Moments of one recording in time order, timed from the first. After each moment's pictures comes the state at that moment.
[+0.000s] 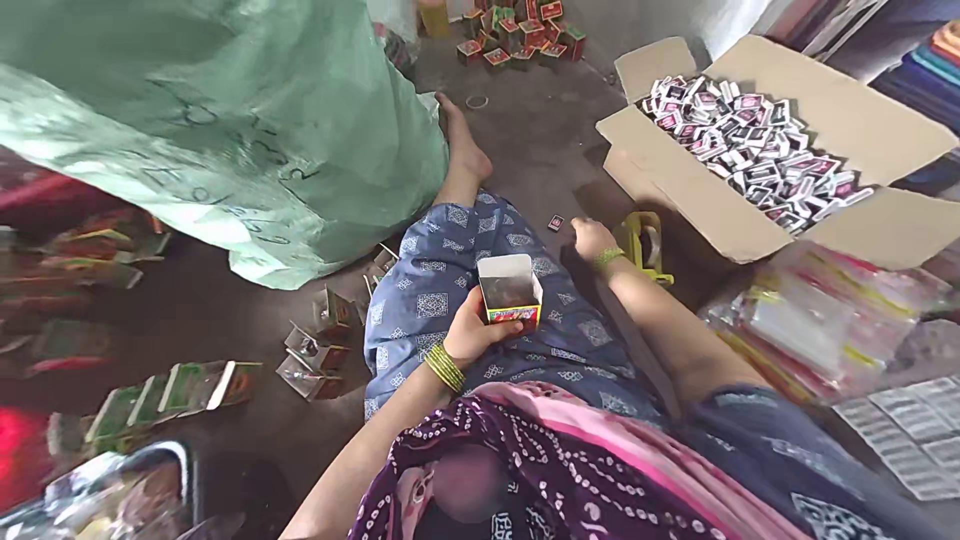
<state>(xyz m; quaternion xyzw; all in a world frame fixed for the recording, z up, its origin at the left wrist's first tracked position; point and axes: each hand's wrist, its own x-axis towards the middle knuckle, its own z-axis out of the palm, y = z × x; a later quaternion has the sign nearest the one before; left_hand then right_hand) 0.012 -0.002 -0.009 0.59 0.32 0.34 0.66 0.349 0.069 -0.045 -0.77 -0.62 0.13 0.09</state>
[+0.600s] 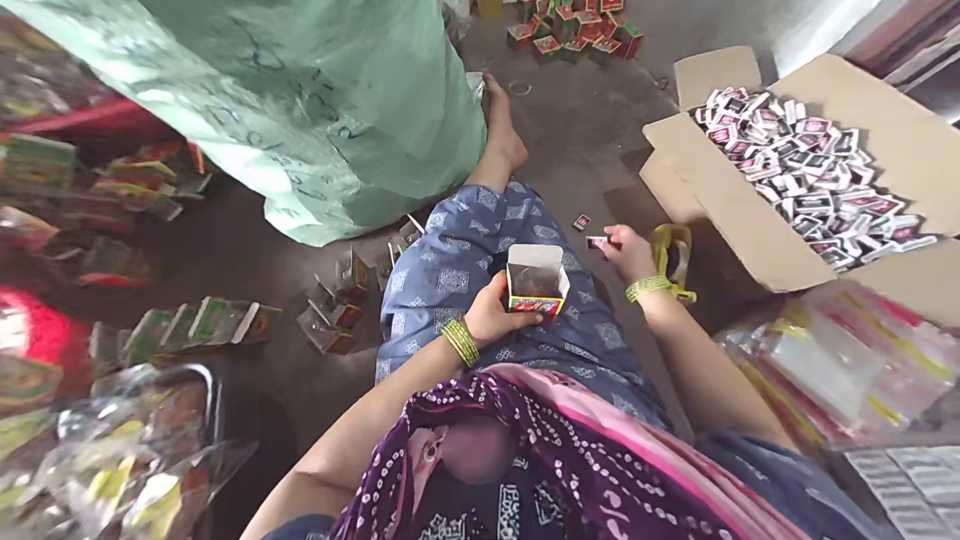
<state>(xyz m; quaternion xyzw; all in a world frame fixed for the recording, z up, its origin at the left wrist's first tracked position) 0.013 -0.002 -0.012 0.67 0.33 0.34 0.57 0.338 0.026 -0.017 -0.76 -0.55 0.21 0.26</state>
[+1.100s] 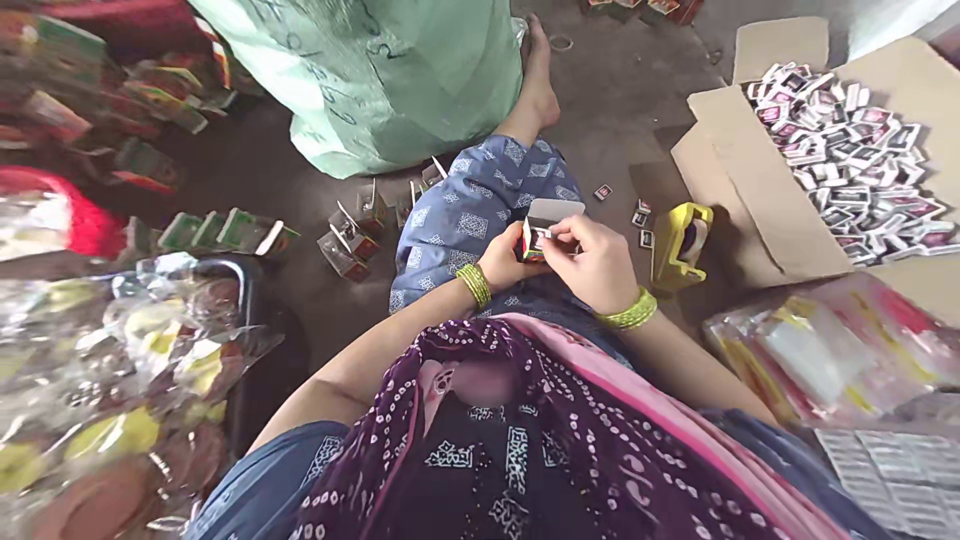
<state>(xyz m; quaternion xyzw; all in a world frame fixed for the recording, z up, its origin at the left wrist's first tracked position) 0.006 -0.018 -0.003 0.71 0.38 0.34 0.48 0.181 -0.068 0.076 -0.54 -0.75 0.06 0.37</state>
